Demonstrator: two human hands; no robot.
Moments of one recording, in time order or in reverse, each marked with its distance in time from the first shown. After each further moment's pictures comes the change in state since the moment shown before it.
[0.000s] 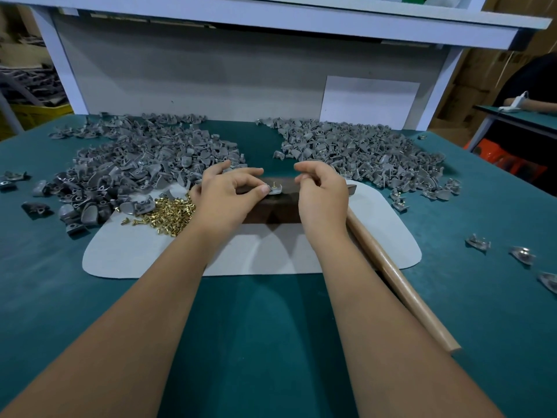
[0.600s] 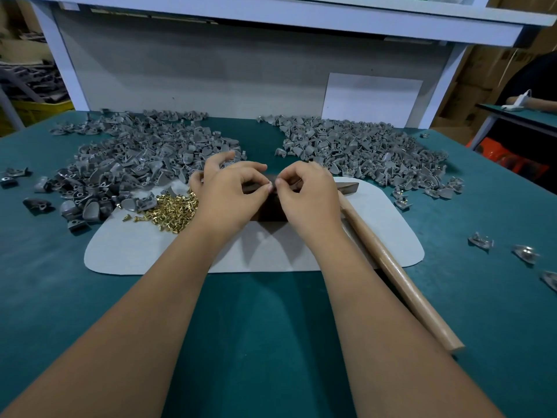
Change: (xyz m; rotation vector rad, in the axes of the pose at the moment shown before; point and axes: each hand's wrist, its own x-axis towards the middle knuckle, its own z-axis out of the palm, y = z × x) left_hand 0.000 0.004 0.000 0.168 0.089 0.136; right_hand -0.002 0.001 0.005 -0.378 -0.143 -0.293
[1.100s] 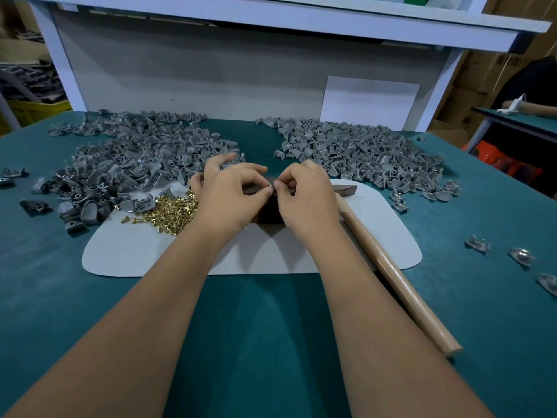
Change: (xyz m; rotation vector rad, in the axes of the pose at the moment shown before) left_hand 0.003 0.001 0.000 0.015 -0.021 -0.011; right_hand 0.005 0.000 0.002 -0.147 -0.022 -0.076
